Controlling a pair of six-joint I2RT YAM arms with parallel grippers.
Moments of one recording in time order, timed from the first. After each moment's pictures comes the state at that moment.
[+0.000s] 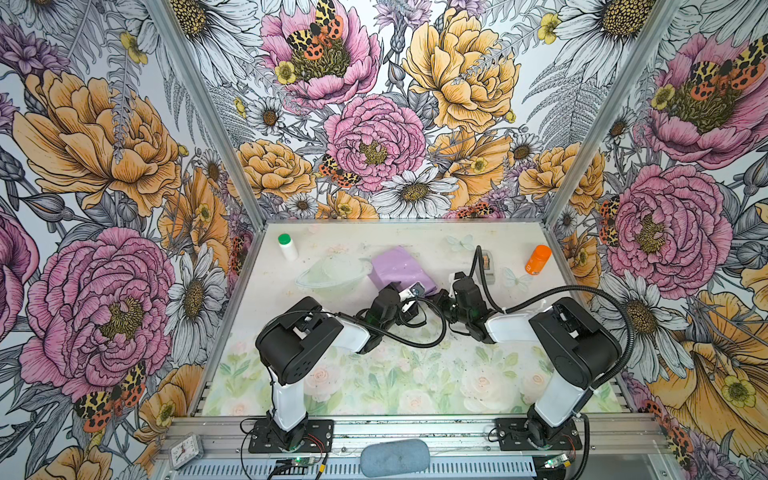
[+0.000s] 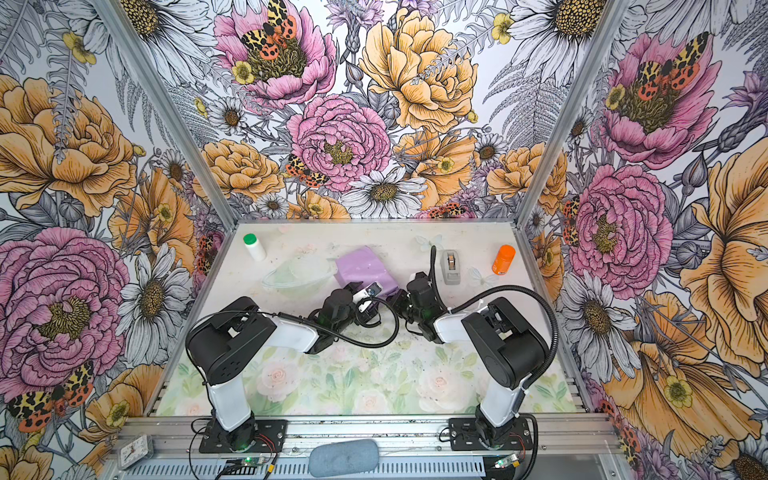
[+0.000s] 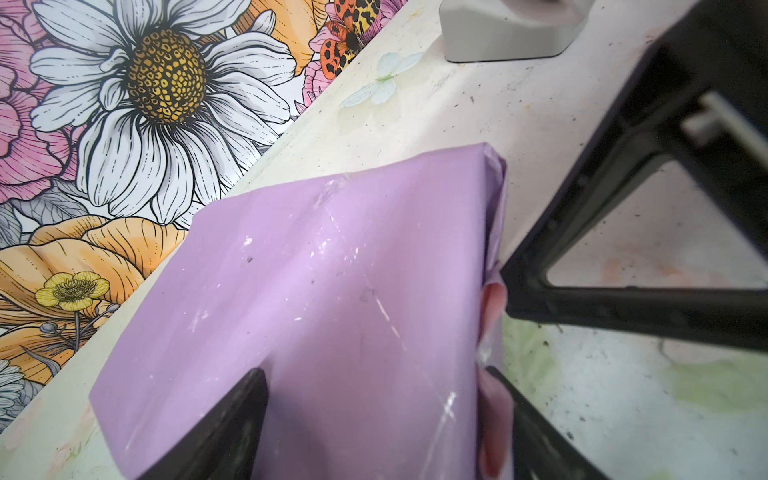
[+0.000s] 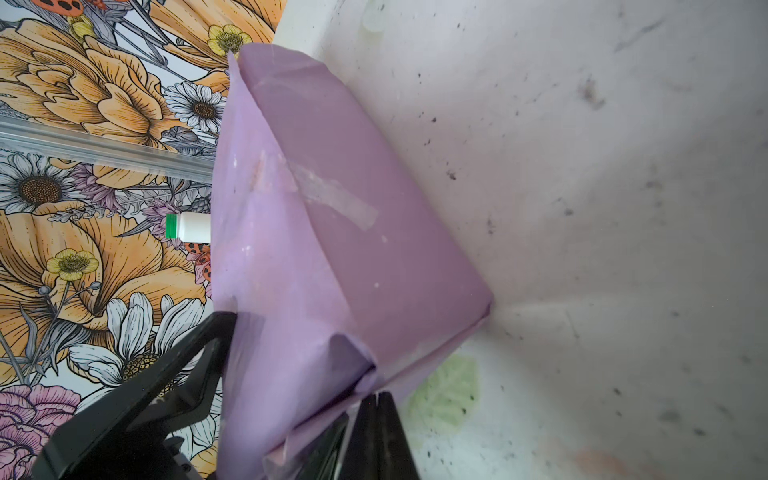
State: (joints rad) left arm -0.75 1.86 0.73 0.73 -0.21 0.42; right arm 0.51 1.74 0.67 0.49 -0.23 1.07
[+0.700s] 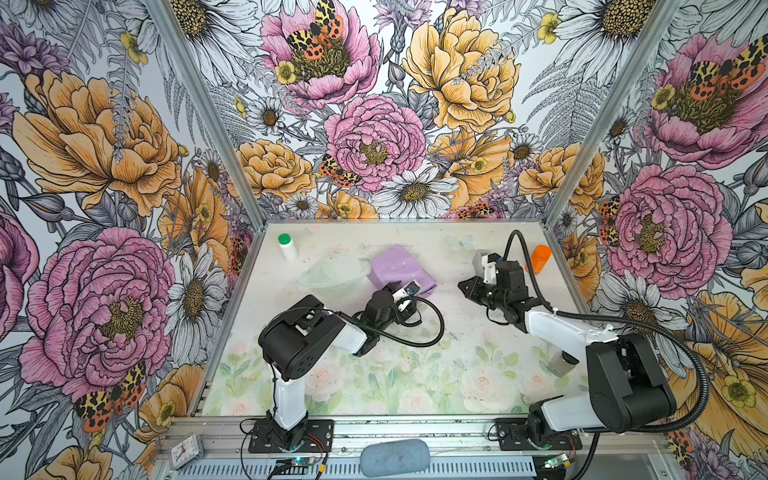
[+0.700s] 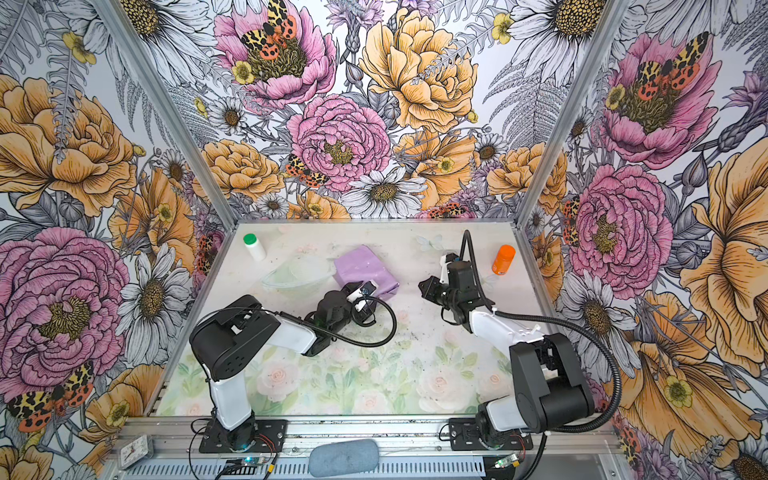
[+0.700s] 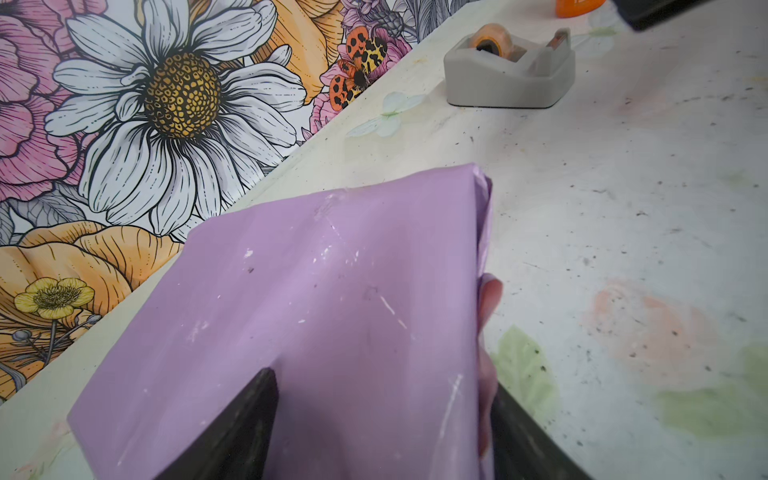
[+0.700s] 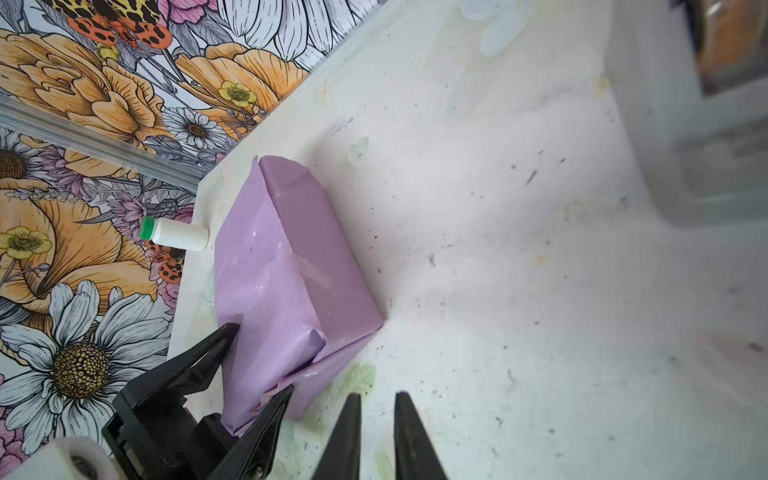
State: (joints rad) left arm -0.72 1.89 0.68 0.89 -0.13 0.36; right arm 0.18 1.43 0.76 0.01 -0.38 0.61
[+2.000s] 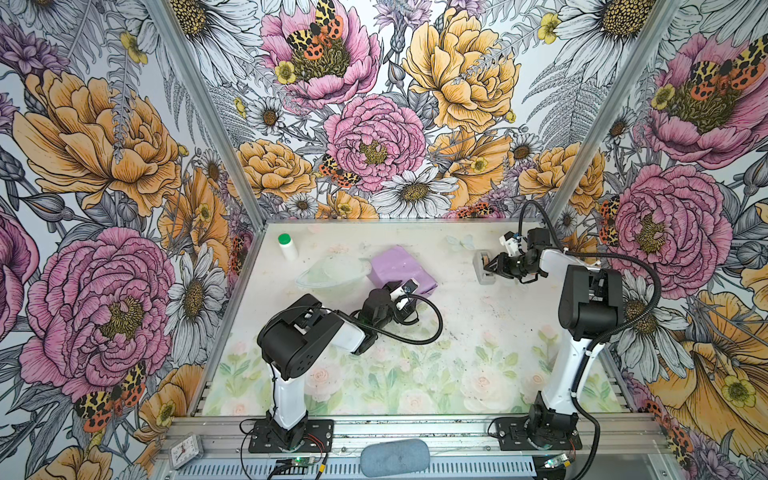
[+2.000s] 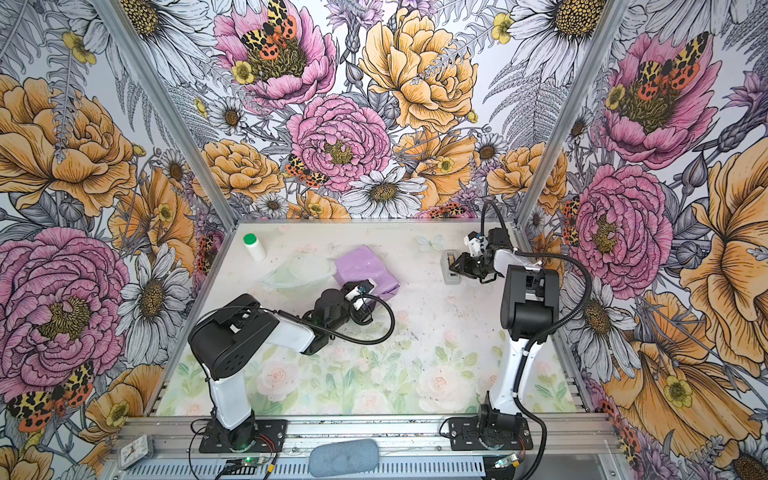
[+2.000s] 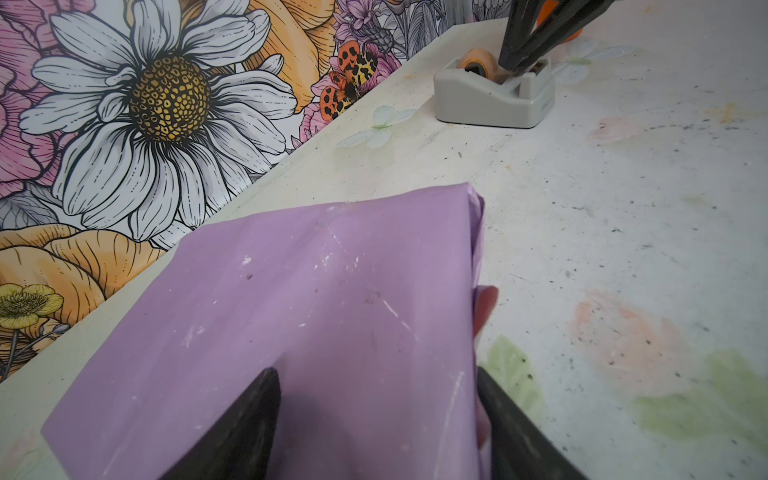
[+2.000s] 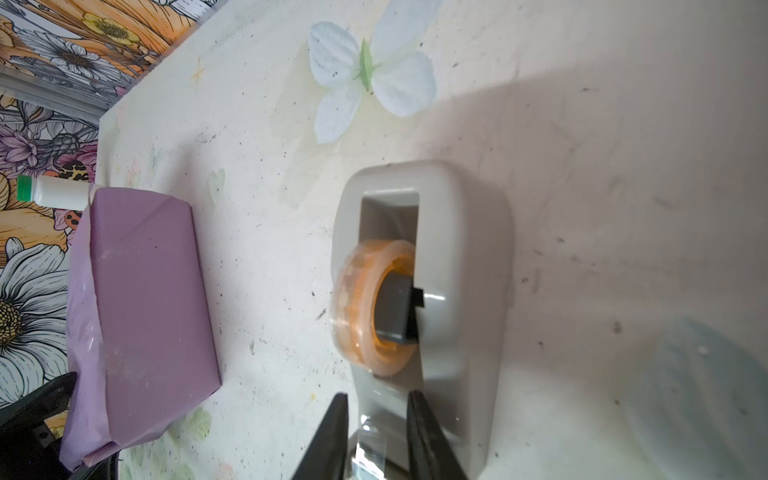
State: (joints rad) left arm -0.70 1.89 0.68 0.90 -0.06 0.33; right arm -0.17 2.07 1.45 -0.52 -0.69 0.01
